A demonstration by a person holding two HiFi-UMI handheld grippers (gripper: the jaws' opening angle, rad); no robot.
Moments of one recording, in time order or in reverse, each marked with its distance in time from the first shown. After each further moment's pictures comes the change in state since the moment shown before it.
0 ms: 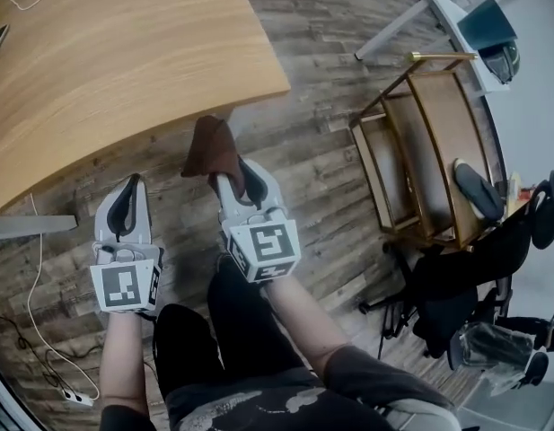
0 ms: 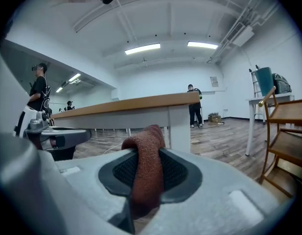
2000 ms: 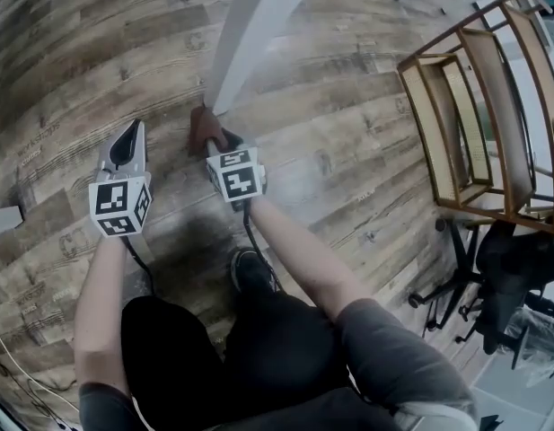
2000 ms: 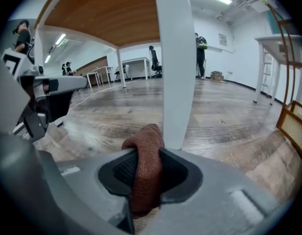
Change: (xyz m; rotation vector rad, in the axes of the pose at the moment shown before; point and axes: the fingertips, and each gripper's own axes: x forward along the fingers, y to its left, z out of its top) left arm 0.116 0.028 -0.451 -0.071 0.166 -0.070; right arm 0.161 -0.059 -0.513 -0.015 0.507 -0.003
